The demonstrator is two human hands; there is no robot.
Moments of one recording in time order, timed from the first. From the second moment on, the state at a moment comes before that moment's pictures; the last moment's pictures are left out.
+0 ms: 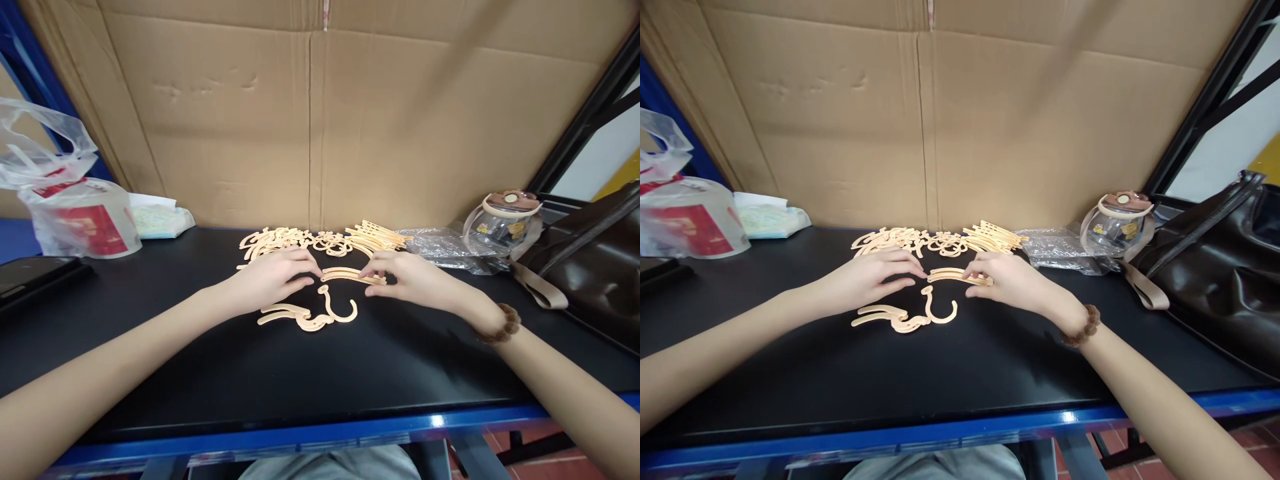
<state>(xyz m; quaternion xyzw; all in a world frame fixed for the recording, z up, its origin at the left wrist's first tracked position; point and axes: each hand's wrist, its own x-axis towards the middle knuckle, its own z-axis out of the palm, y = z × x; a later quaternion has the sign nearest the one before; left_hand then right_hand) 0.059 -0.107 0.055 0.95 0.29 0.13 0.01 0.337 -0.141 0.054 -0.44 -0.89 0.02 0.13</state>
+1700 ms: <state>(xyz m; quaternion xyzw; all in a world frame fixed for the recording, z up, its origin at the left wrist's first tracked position) 0.076 -0.080 0.037 0.91 0.36 0.20 0.09 0.338 -0.113 0.030 -0.48 -0.77 0.23 0.35</state>
